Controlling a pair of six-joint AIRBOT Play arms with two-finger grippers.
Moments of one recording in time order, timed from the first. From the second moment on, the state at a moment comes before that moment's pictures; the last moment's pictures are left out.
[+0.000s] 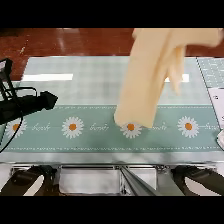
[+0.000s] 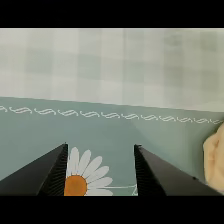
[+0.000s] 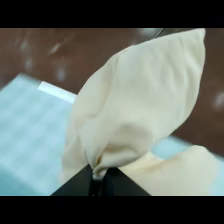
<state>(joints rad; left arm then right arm) -0.16 -0.64 0.76 1.42 -0.95 -1.80 0.29 -1.22 1.91 -1.16 1.23 1.39</state>
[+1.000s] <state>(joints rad) -0.10 -0.67 0.71 1.54 -1.05 -1.81 0.25 -1.45 1.63 -1.18 1.27 1.56</state>
